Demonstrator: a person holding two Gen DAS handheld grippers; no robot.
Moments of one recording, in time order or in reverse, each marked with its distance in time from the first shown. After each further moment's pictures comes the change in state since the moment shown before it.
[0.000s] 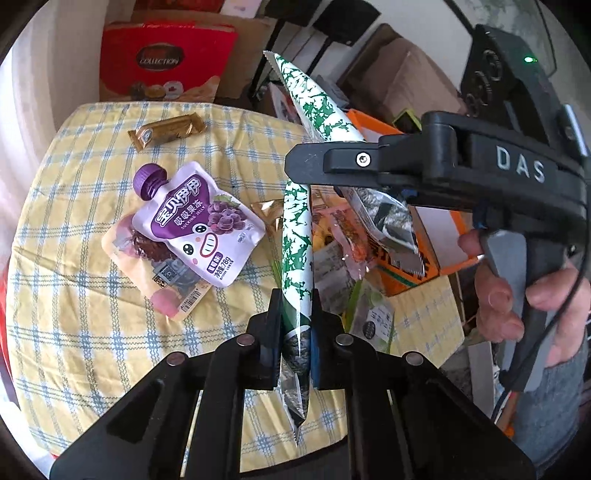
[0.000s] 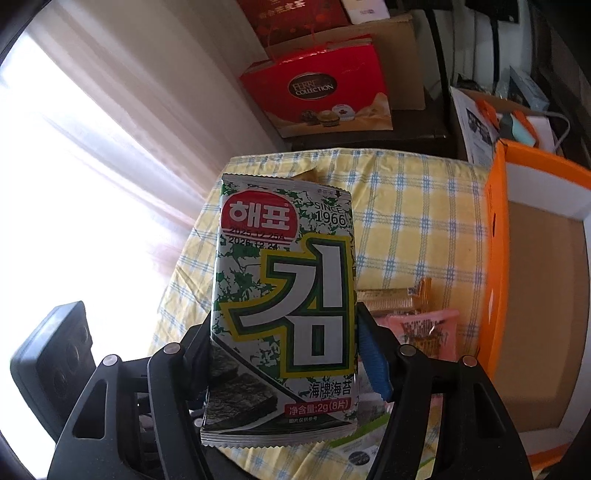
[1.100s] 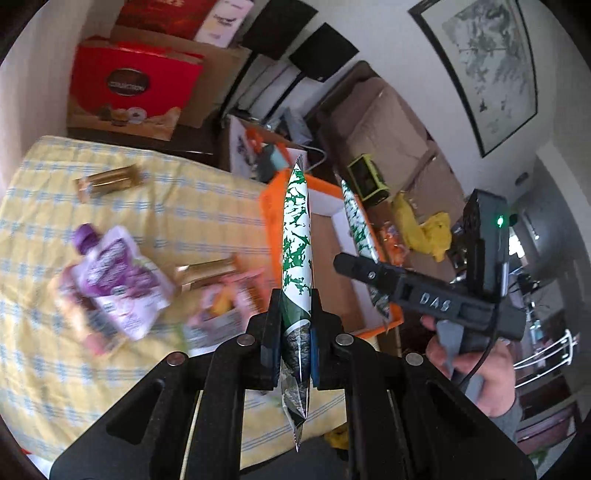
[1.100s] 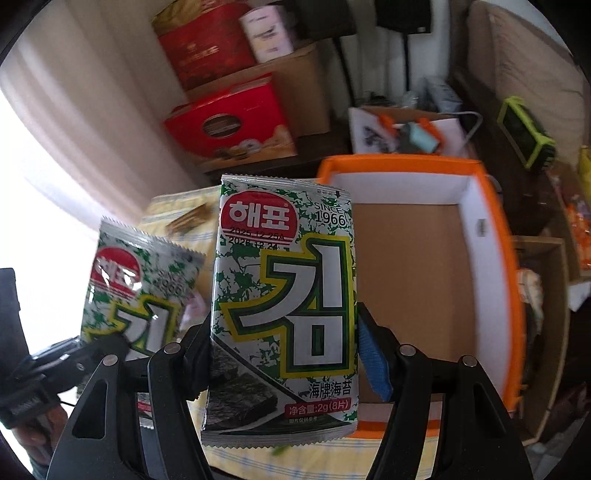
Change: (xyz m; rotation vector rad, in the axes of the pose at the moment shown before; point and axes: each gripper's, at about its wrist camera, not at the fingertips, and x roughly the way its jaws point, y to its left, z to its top) left arm -0.010 -0.054 0.064 -0.104 -0.093 -0.178; right arm -0.099 -0.083 -0.018 0.092 -0.112 -0.287
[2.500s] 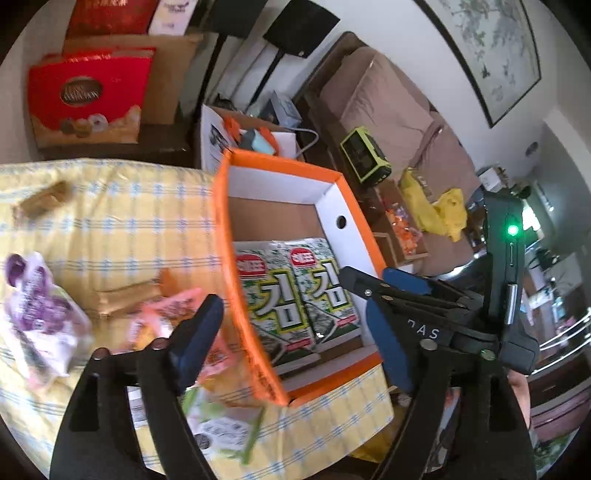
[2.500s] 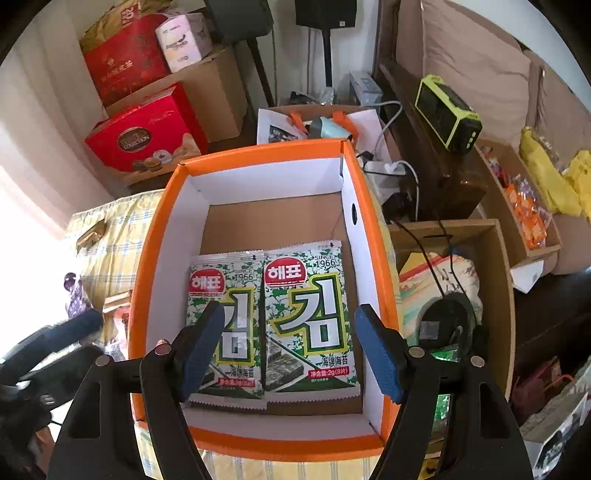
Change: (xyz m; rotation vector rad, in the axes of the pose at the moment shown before) left arm 0.080 -0.060 0.004 0.098 0.037 0.093; right arm 0.001 -0.079 -0.009 0.057 -0.025 -0.199
